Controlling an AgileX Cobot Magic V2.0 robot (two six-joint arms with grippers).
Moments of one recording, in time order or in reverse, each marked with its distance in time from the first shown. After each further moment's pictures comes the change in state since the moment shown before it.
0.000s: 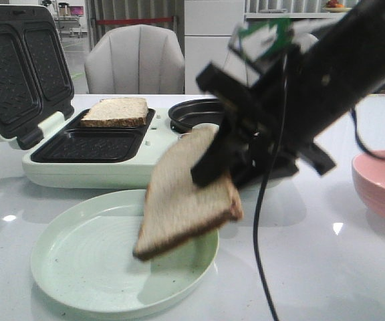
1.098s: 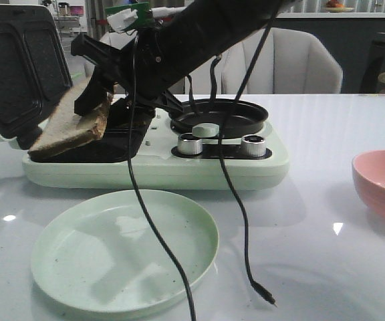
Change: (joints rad) left arm 0.000 0.000 0.000 -0.013 0.000 0.000; right arm 0.142 0.566 -0.782 0.063 -0.100 -0.012
